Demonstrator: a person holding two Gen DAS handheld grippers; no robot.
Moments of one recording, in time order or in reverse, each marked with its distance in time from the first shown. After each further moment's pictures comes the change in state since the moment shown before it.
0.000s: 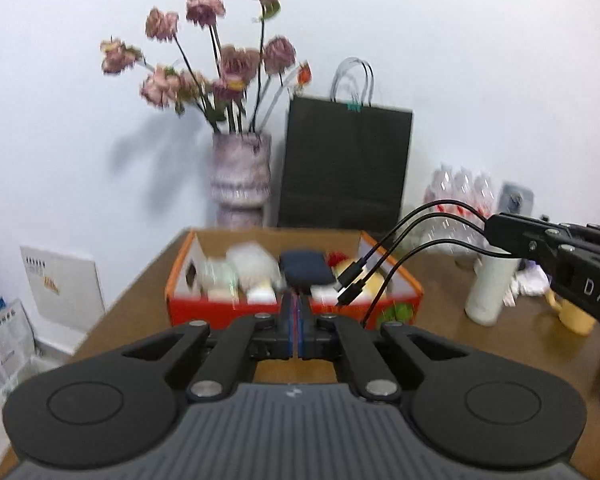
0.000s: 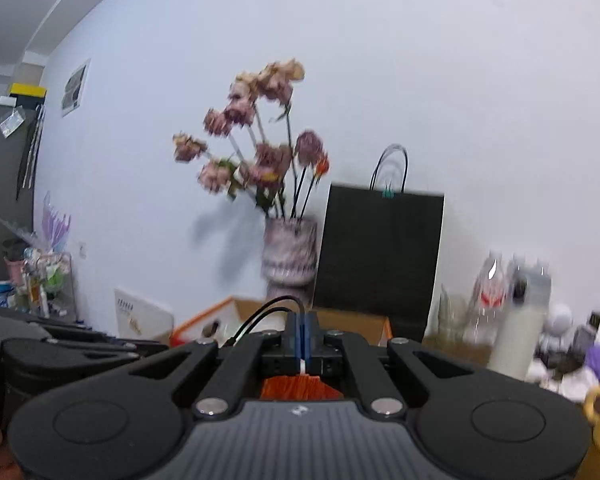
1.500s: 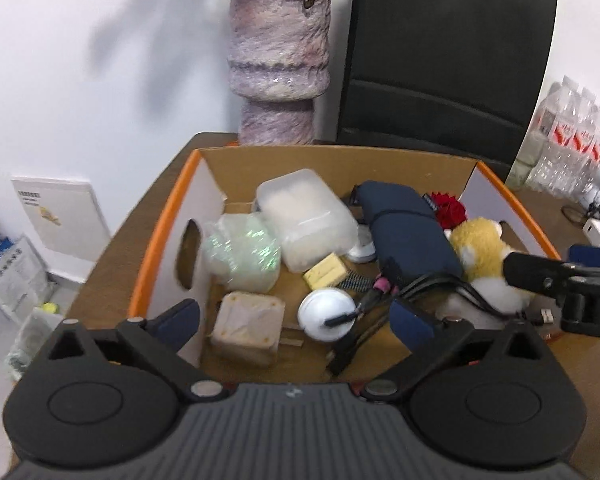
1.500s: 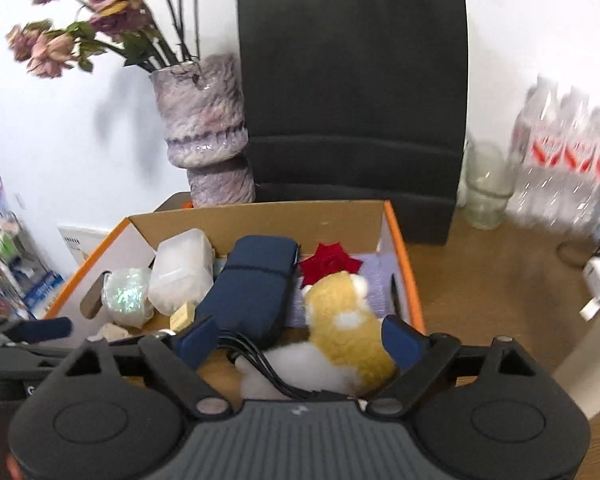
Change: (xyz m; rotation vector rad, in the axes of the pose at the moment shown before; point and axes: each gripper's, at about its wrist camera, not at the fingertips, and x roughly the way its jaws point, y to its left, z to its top) left arm 0.223 0.051 0.026 -0.018 0.420 0.115; right arm 0.255 -0.058 -0.031 0.200 0.529 -0.058
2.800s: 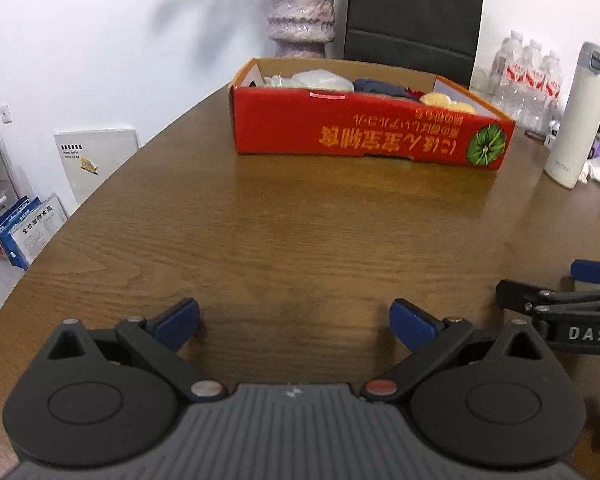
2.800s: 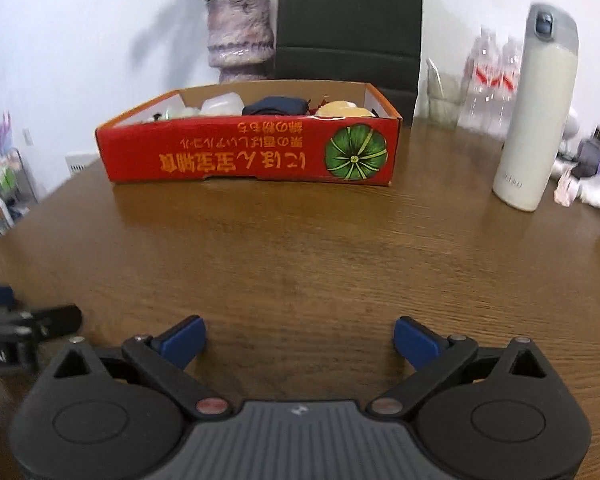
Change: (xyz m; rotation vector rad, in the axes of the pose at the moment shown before) left arm -0.117 0.017 -0.210 -0.007 -0.045 0.014; right arm -0.102 0.027 -0.207 -0.053 0.028 -0.051
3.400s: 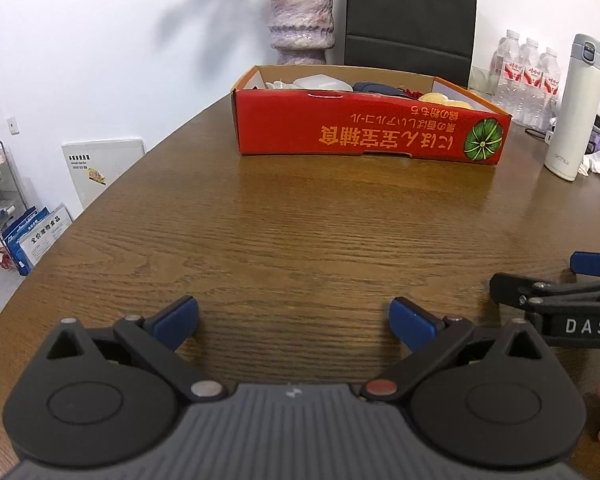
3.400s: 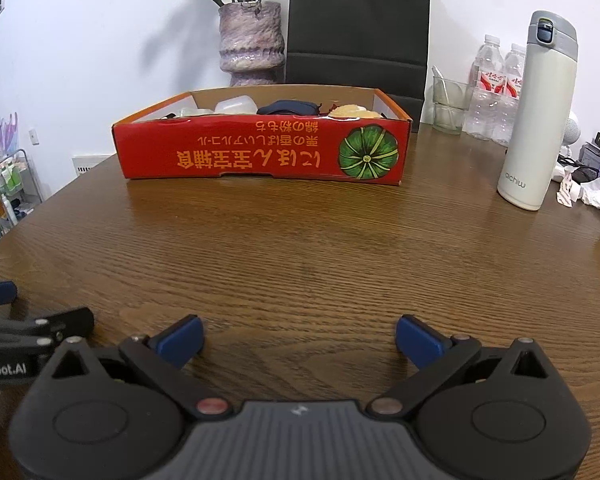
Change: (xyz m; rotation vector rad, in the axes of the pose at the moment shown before) left arm -0.007 -0.006 -0.012 0.013 -0.035 0.026; right arm -0.006 0.008 -0.006 0.003 -0.018 0.010
